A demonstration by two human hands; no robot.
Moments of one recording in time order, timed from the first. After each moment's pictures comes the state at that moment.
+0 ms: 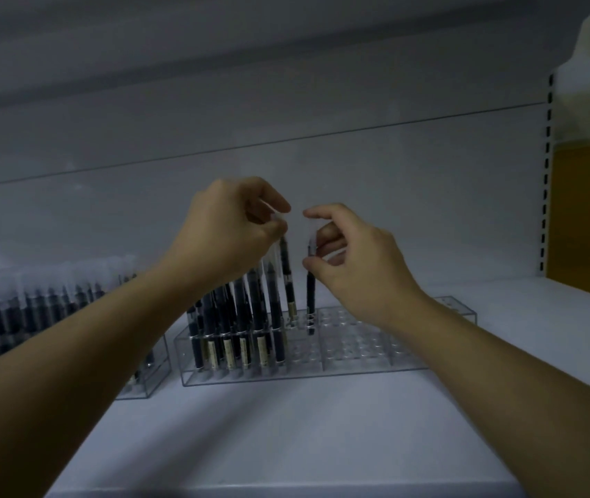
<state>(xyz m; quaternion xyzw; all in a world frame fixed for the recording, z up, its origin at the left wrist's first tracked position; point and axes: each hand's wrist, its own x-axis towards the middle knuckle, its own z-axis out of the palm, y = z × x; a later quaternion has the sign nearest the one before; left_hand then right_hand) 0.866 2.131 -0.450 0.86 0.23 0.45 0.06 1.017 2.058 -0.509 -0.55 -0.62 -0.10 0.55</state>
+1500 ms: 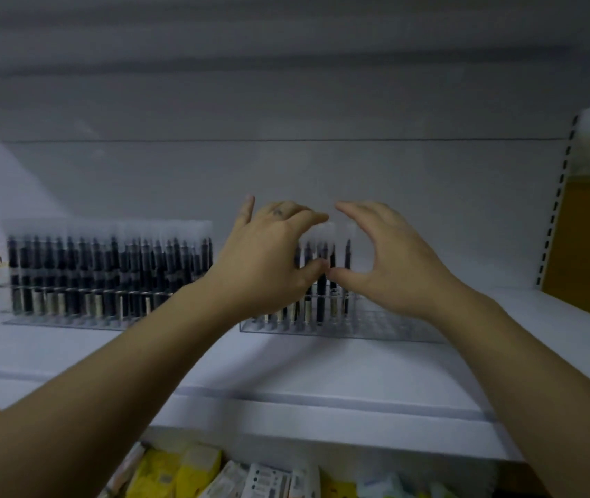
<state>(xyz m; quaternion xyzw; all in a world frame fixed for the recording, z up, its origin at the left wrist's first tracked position) 0.802 2.095 -0.481 0.90 0.24 0.35 -0.12 0.979 2.020 -0.493 -0.64 -0.66 -0.18 0.34</state>
